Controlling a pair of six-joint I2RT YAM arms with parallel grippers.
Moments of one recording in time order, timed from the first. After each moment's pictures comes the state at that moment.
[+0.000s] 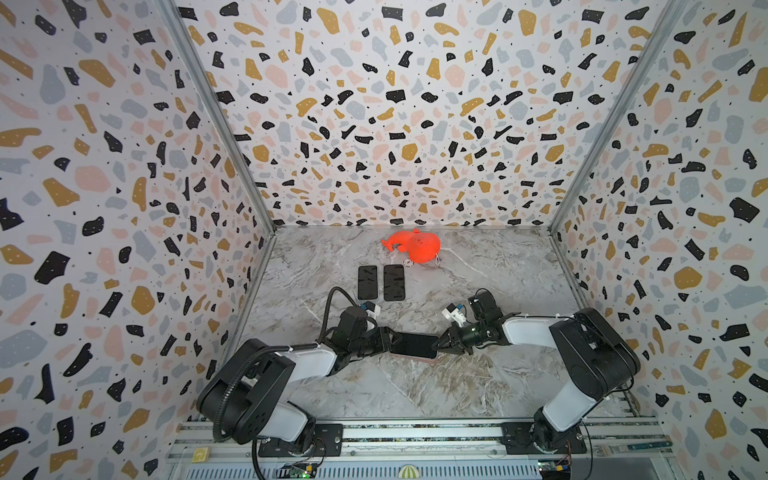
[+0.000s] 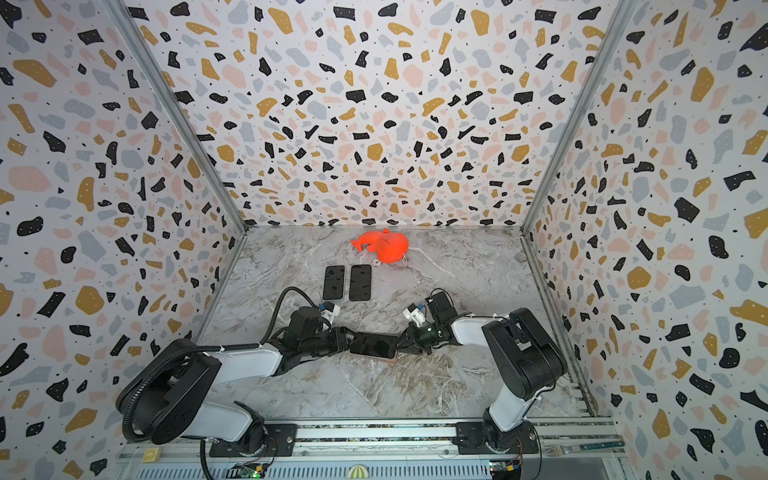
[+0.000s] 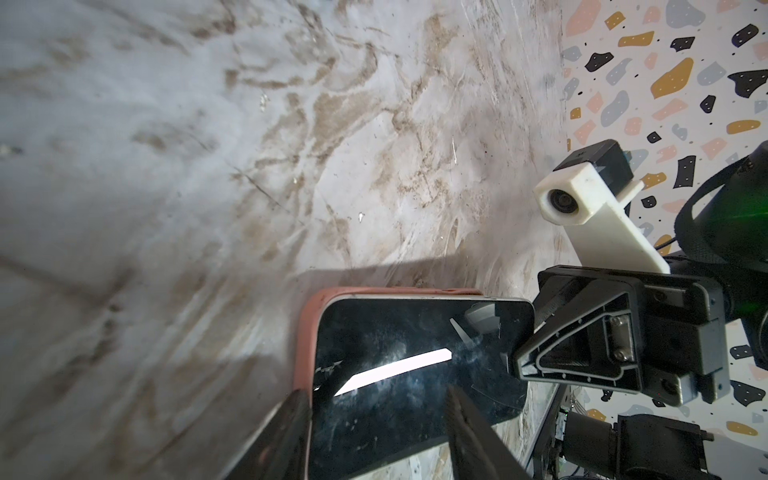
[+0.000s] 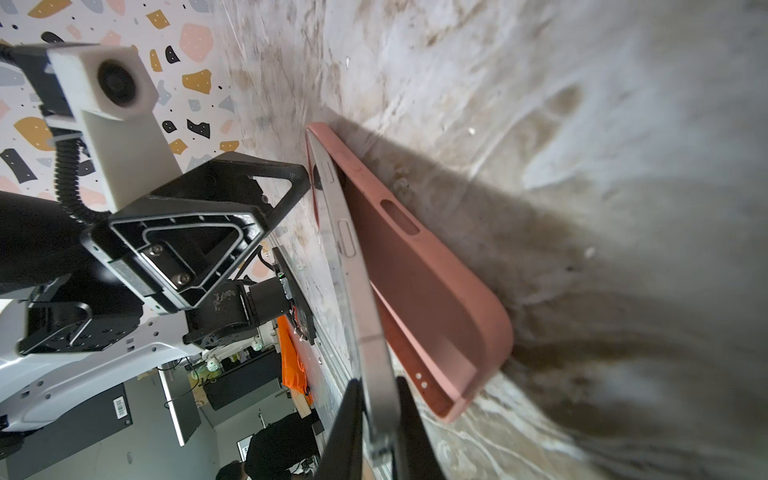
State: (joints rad) left arm -0.53 1.44 0.40 0.31 0.47 -0.76; right arm 0.49 1.67 0.67 -0.05 -0.92 0.66
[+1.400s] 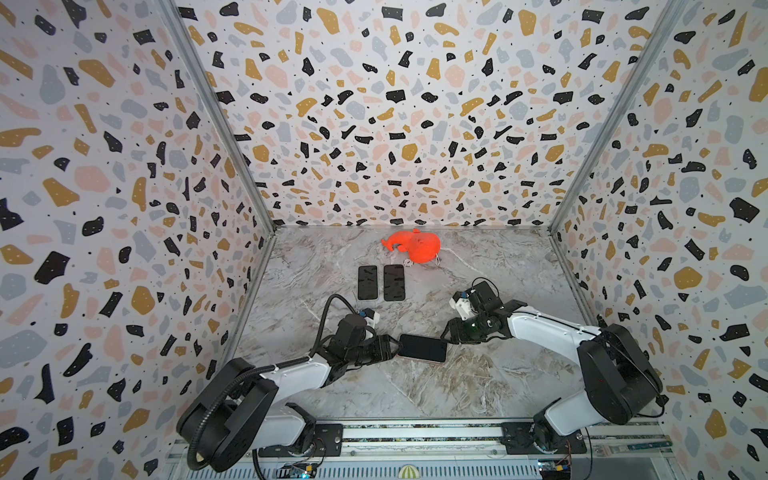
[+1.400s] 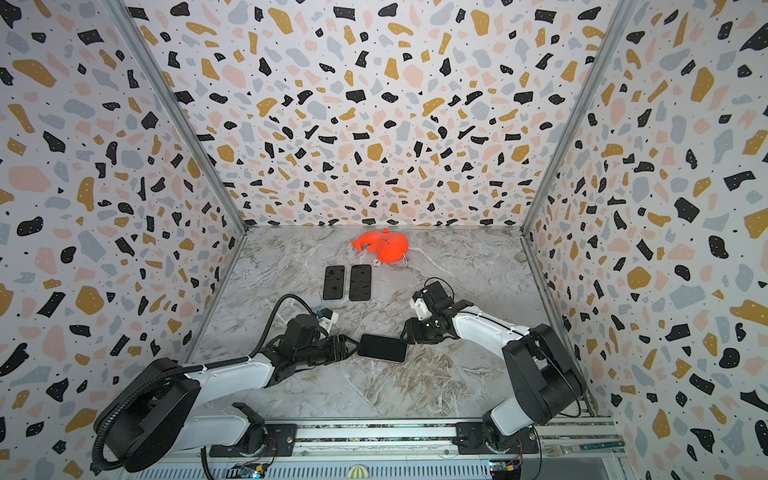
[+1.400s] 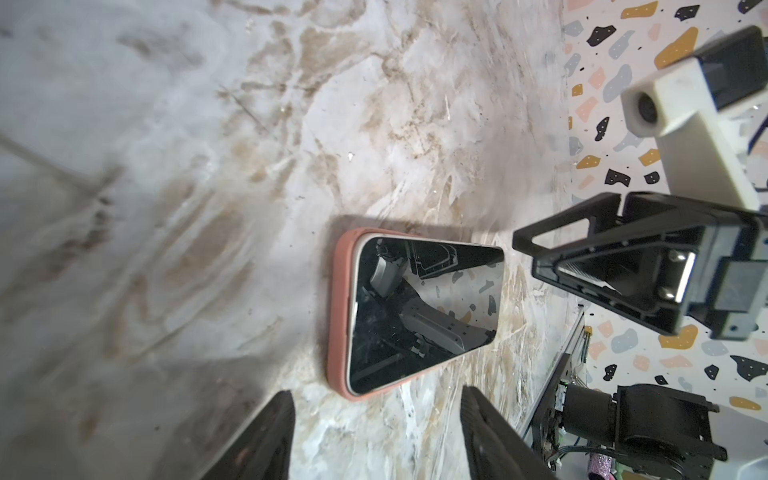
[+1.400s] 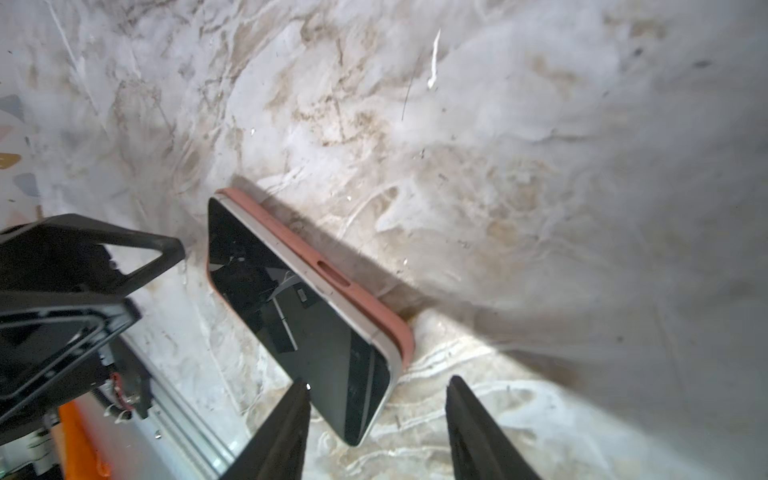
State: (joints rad) left arm -0.59 1.30 0.34 0.24 0.44 -0.78; right arm 0.54 1.53 0.83 -0.44 -0.41 0.38
